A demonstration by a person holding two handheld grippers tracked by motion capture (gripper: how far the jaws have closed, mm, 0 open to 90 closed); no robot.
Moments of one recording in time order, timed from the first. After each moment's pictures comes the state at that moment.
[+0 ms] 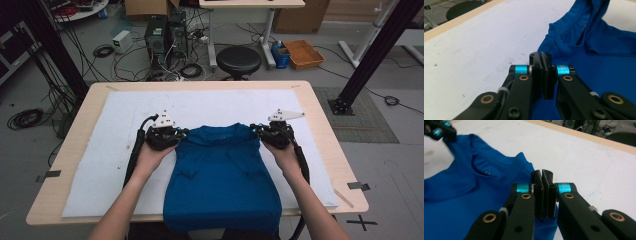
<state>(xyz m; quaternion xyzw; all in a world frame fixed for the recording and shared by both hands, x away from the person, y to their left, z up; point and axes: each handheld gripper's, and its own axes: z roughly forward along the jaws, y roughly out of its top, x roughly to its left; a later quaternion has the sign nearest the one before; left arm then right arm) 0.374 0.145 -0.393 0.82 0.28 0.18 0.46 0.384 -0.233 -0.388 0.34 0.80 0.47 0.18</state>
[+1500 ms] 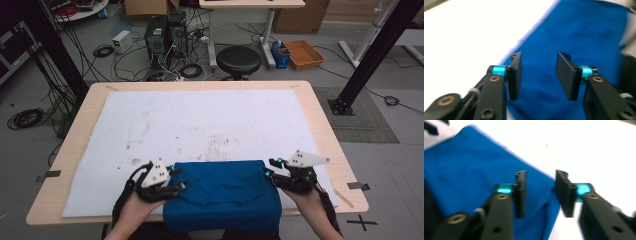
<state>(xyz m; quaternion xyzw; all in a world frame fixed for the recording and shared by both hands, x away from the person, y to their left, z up) 0.273 0.153 -0.414 0.82 0.28 0.18 0.46 0.278 -0.265 -0.400 0.36 0.80 0.45 0.17</state>
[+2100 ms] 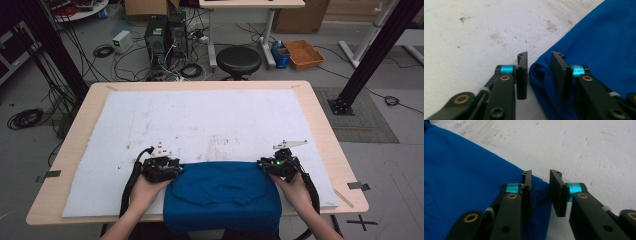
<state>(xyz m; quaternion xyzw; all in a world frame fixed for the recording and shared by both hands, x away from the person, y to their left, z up) 0.318 0.153 -0.448 0.82 0.38 0.12 0.41 0.331 -0.254 -0.442 0.45 0.81 0.37 0.09</state>
